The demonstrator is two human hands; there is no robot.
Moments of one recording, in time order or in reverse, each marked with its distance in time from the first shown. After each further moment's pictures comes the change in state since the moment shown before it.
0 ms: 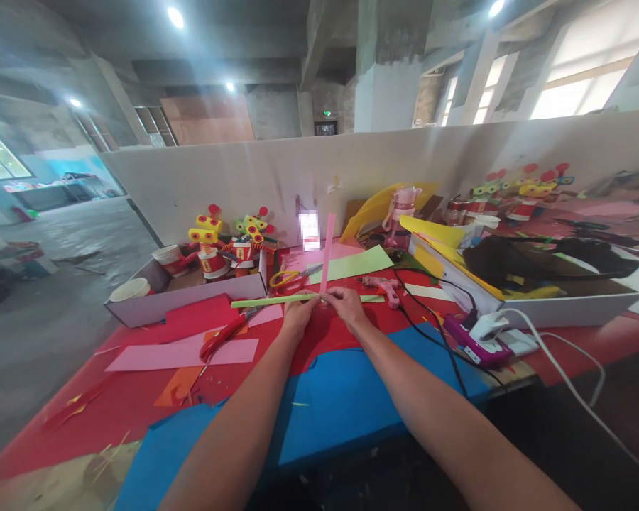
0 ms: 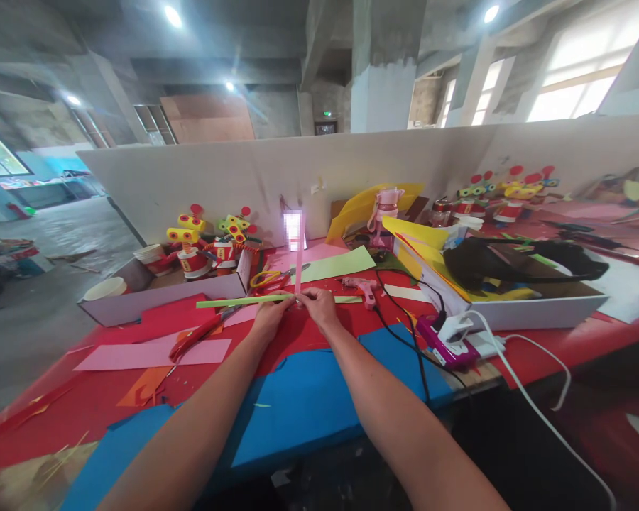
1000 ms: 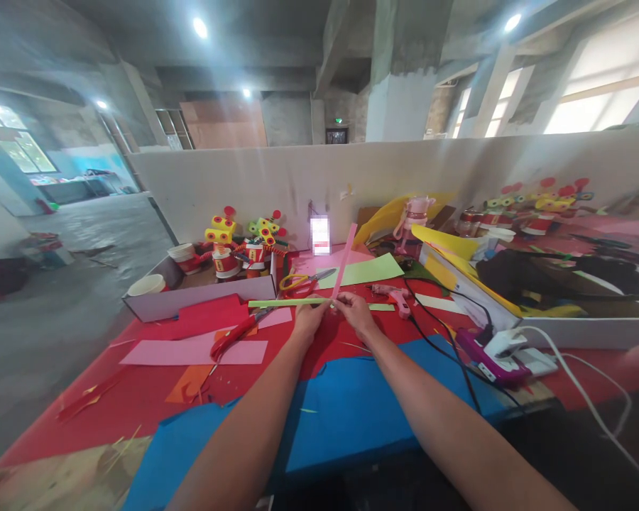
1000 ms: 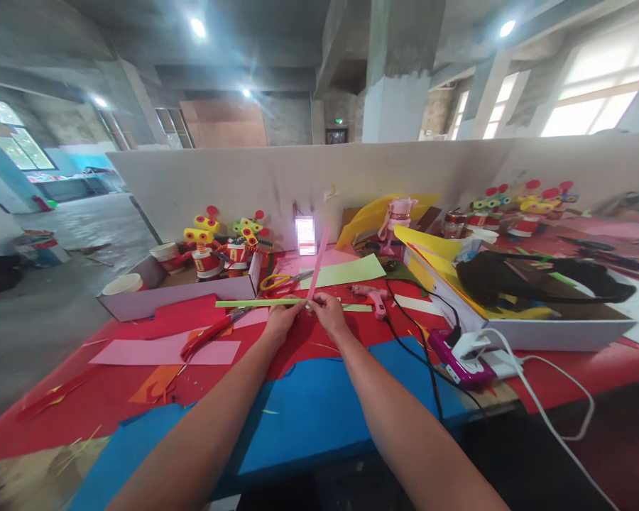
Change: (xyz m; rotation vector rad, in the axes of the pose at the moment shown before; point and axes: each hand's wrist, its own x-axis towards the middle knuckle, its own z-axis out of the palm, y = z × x) left_hand 0.006 -0.016 -0.001 0.098 0.068 -0.030; right_hand 0.004 0.011 0.001 0.058 -0.067 0.047
